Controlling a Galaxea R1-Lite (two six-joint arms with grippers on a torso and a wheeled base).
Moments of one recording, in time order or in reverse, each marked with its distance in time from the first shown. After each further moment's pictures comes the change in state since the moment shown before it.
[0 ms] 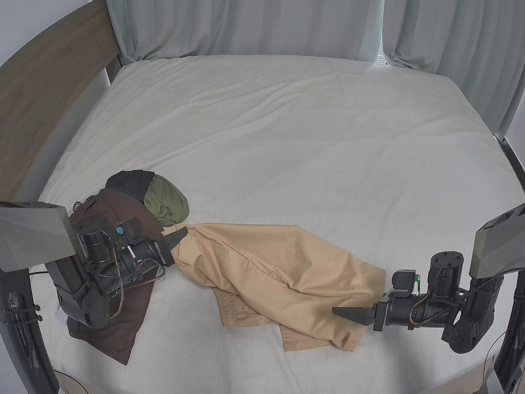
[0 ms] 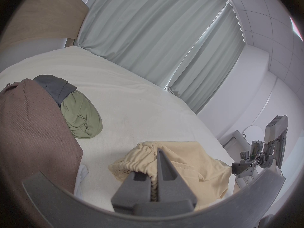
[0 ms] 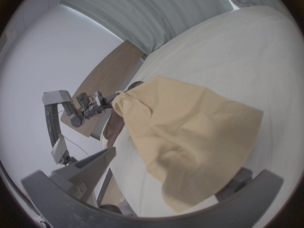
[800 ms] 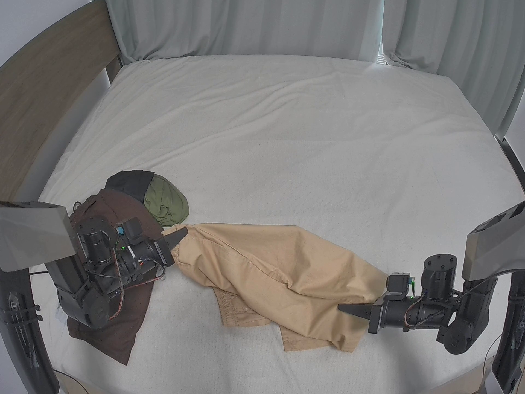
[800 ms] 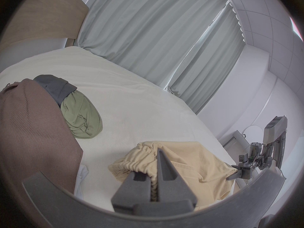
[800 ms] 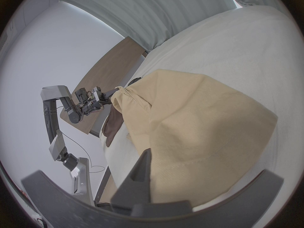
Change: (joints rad) left arm 0.000 0.001 -0.001 0.000 0.000 0.000; right arm 0.017 0.043 -0.020 -0.004 -0.005 -0.021
